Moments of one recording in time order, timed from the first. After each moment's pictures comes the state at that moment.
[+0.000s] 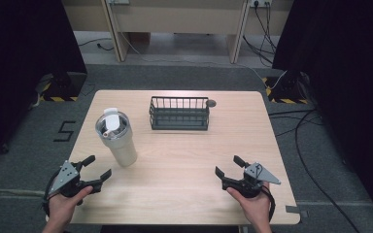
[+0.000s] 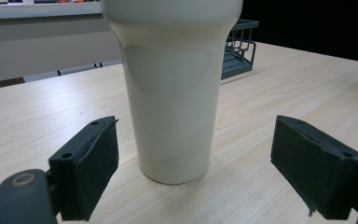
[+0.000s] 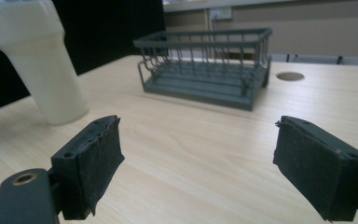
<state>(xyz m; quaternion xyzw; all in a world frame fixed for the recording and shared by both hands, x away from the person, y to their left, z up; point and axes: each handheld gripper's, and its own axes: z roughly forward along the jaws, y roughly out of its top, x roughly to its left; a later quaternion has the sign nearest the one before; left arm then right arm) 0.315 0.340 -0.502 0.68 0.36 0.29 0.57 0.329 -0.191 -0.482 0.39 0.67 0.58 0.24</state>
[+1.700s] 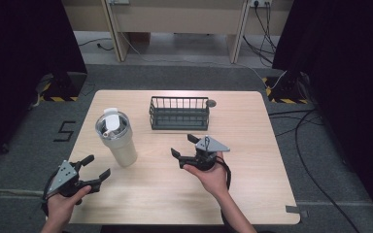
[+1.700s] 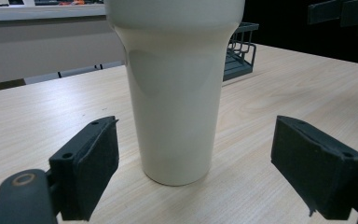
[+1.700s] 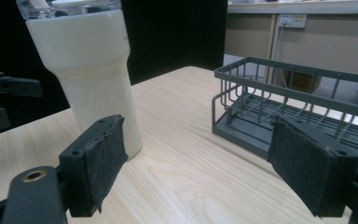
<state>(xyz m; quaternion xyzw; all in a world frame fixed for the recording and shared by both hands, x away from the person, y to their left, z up) 0.315 0.343 -0.500 0.68 0.36 0.29 0.57 0.397 -0.070 -0.456 0.29 0.72 0.59 0.19</state>
